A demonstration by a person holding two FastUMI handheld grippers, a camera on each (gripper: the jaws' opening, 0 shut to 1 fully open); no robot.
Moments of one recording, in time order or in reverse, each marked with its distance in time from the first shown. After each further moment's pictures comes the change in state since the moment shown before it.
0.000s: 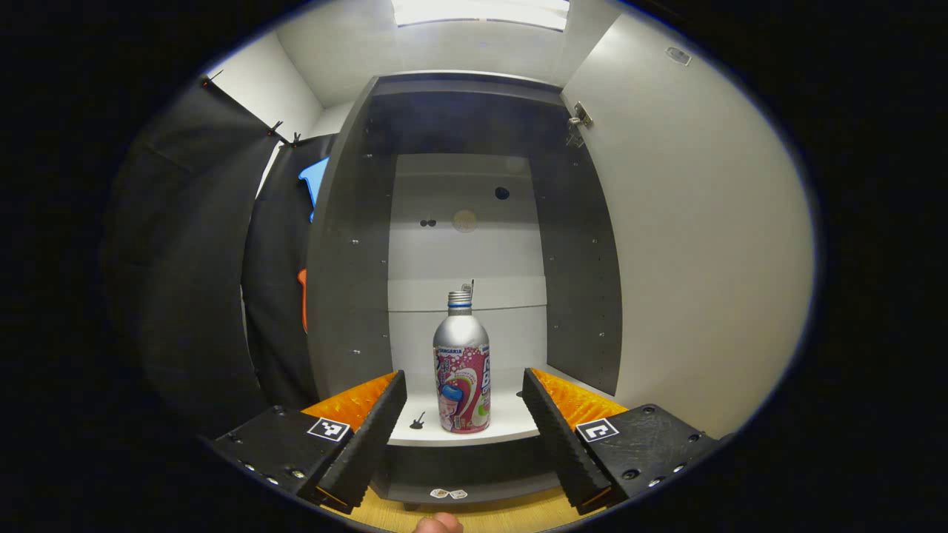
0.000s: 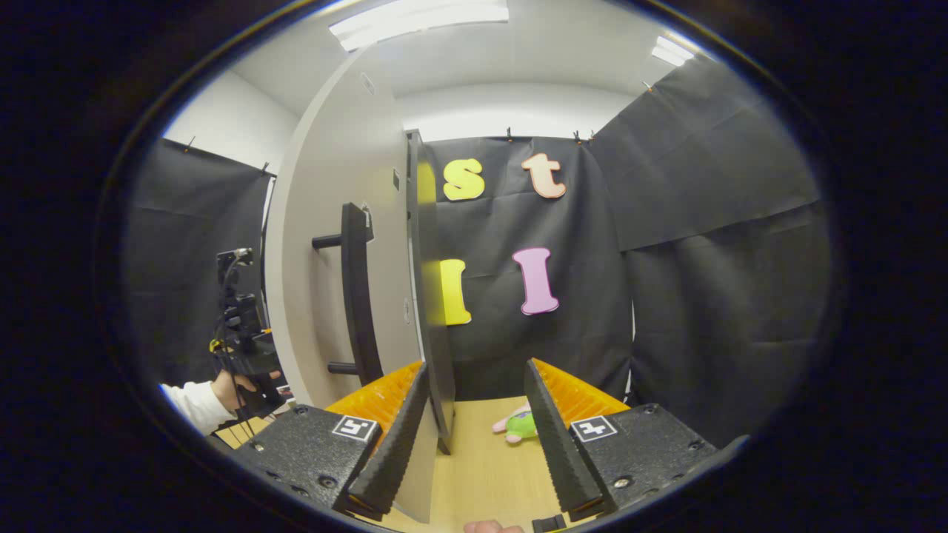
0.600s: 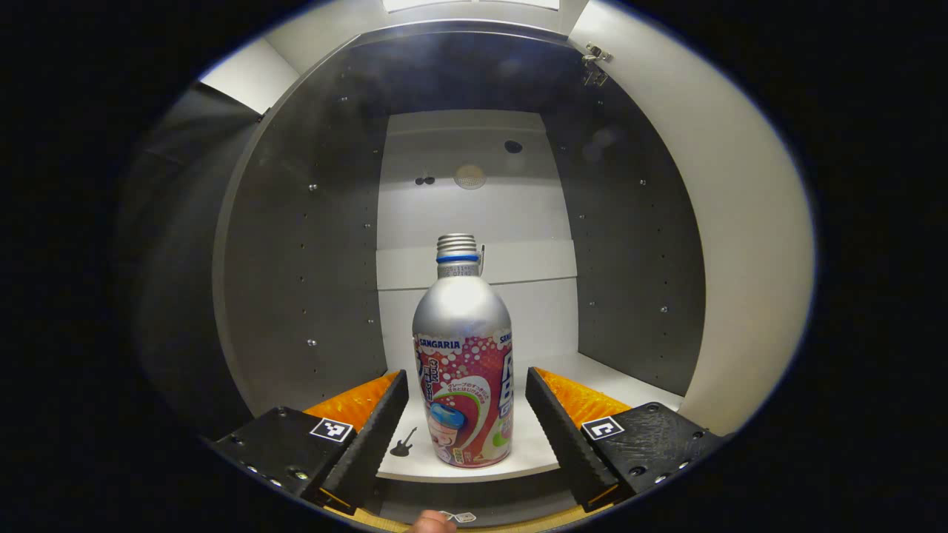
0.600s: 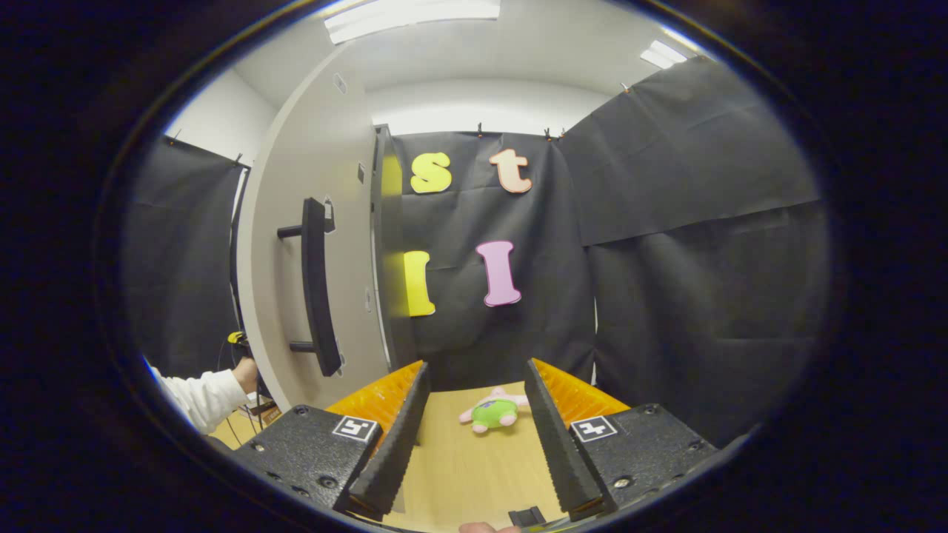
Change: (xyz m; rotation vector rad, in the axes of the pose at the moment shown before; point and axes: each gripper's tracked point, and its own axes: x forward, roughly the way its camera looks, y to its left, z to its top) left arm 0.093 0.009 -0.045 0.019 0.054 0.059; right arm -0.023 -0.038 -0.006 -0.011 0.029 -0.142
